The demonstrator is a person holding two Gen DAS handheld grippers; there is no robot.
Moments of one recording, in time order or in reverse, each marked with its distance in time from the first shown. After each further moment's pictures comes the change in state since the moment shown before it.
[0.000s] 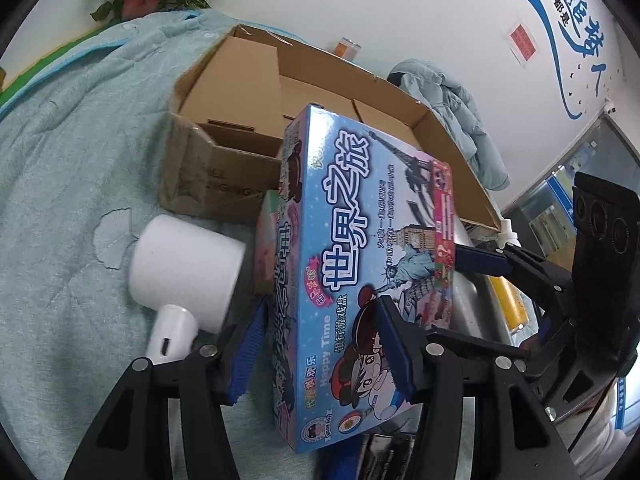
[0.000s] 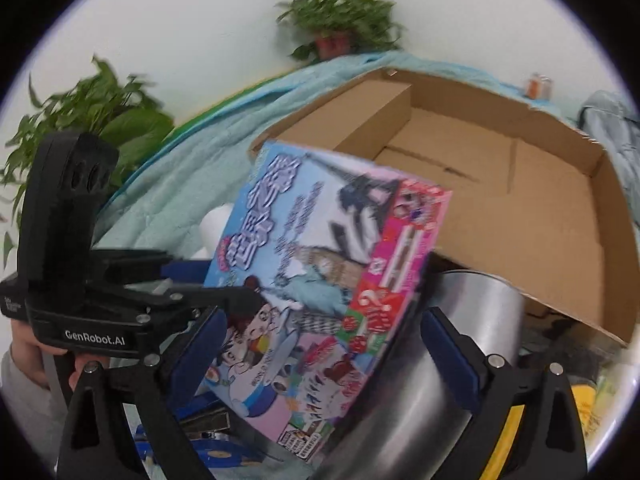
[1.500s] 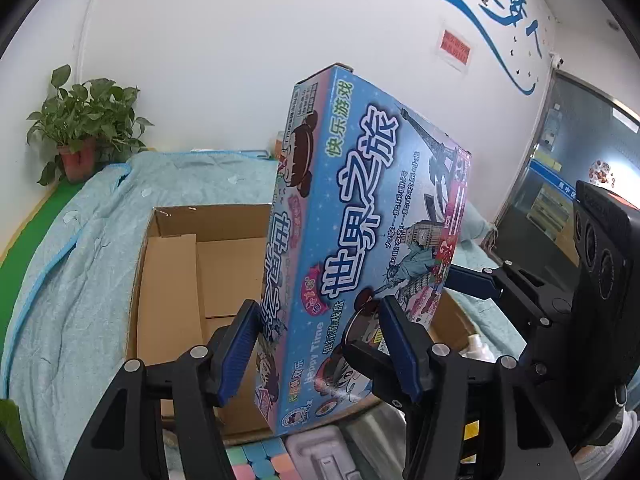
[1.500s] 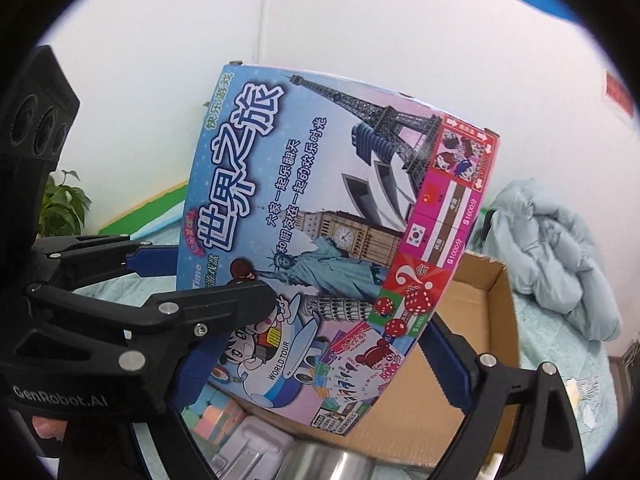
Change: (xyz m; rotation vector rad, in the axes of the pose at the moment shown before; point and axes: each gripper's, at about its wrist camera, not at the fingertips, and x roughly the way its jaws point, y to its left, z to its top) left arm -0.022 -0.124 0.159 0.313 -0.220 0.046; right arm -0.064 -0.039 0.095 0.044 -0.334 -0.330
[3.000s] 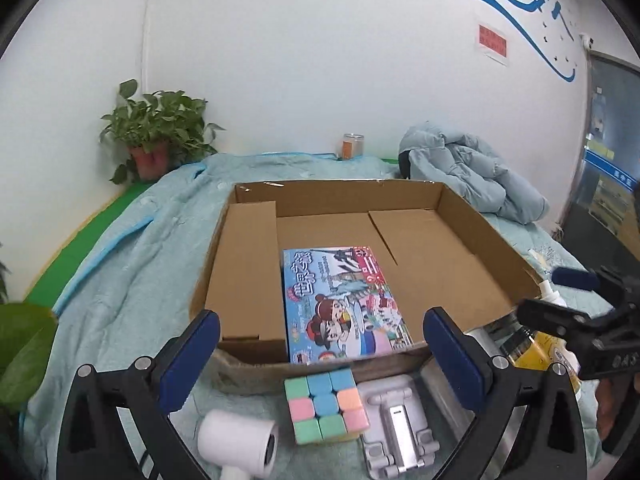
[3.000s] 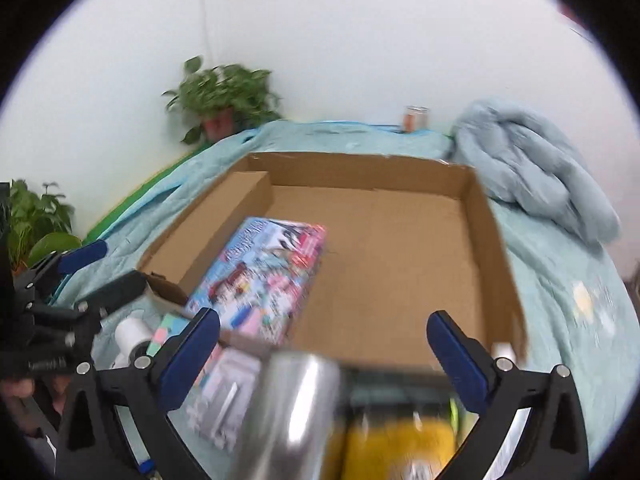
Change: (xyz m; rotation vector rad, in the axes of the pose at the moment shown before) left arm -0.027 0.012 -0.120 0.012 -0.096 0.288; right arm -0.039 -0.059 -0.090 0.218 0.103 -0.039
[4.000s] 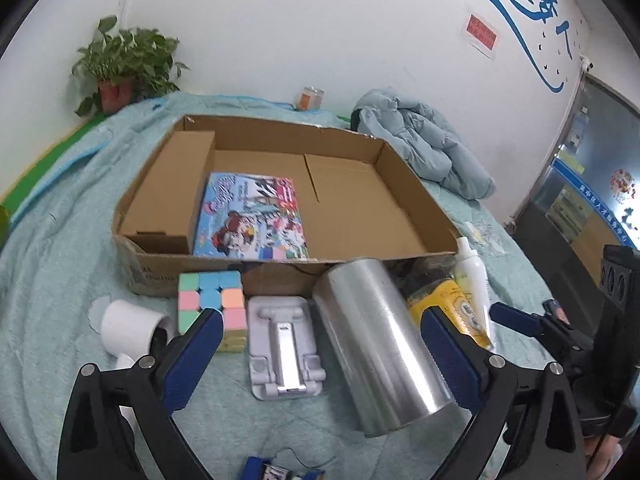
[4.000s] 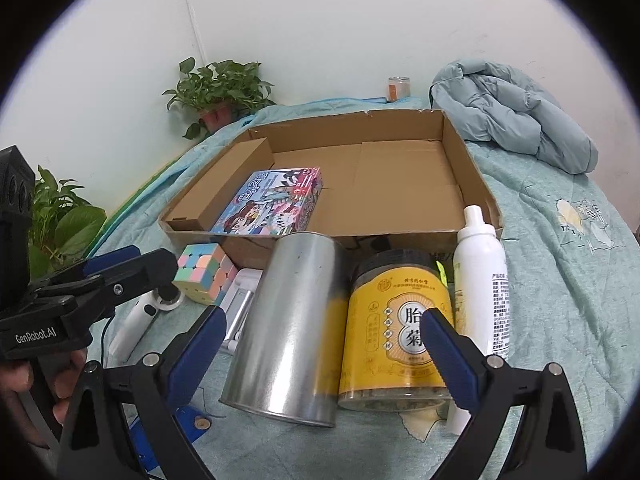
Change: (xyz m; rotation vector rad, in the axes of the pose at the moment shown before) left arm -0.033 -0.050 -0.035 -0.110 0.192 -0.225; right arm -0.039 0.002 -0.068 0.081 0.040 0.049
